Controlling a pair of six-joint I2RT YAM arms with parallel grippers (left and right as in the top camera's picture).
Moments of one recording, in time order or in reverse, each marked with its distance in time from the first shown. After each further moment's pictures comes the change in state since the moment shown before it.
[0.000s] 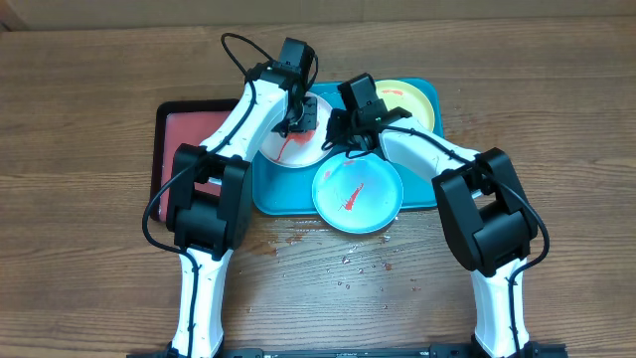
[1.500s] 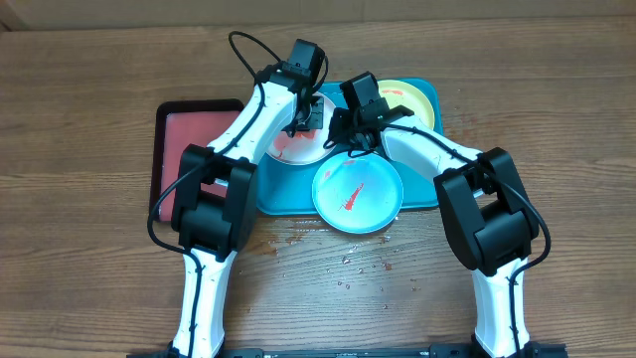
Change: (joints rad) left arm -0.031 0.002 0.002 0.055 -0.051 -0.043; right arm -0.007 0.000 0.008 -0.023 0.003 -0.006
